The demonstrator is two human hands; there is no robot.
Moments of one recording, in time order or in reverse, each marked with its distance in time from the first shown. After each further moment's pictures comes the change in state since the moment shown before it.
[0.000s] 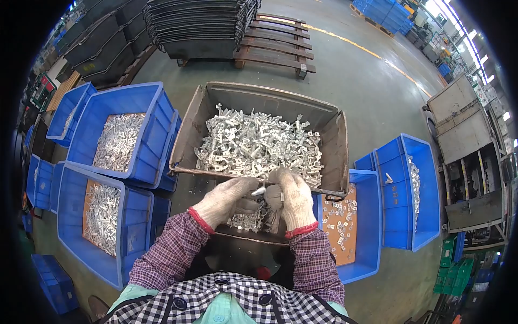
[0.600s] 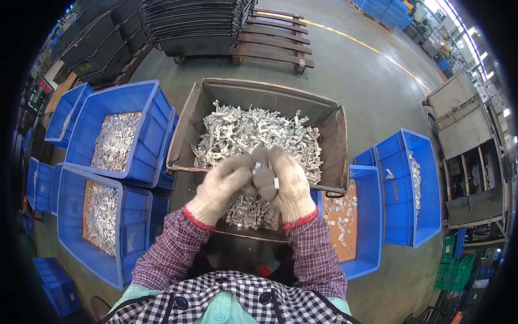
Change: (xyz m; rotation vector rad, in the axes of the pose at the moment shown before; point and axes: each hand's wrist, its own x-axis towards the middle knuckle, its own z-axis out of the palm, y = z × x) left_hand -0.004 0.023 0.022 -0.009 -0.017 0.393; right_hand 0.000 -0.040 0.017 0.161 -0.365 0.001
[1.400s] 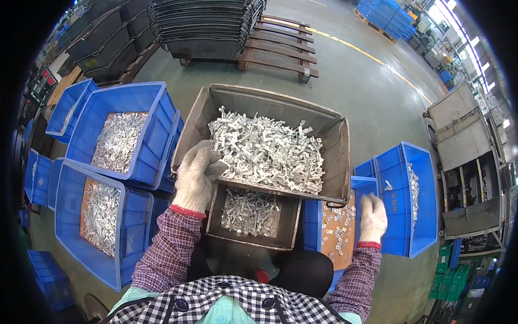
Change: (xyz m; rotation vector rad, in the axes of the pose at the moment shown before) left_hand 0.012 0.001 -0.051 -0.203 0.558 0.237; right_hand -0.107 -0.063 -0.209 -1.289 1.068 -0.310
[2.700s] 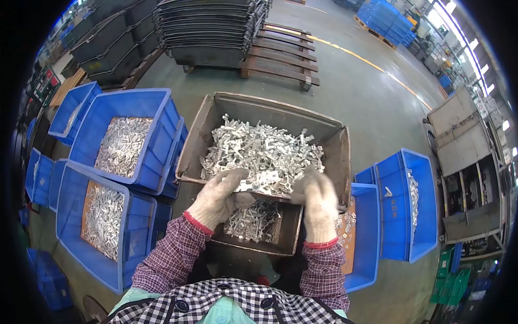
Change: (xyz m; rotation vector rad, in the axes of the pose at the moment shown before) left_hand -0.022 -0.017 0.005 -0.119 -0.422 -0.405; right_hand -0.083 -0.173 0.076 1.063 -0.586 0.117
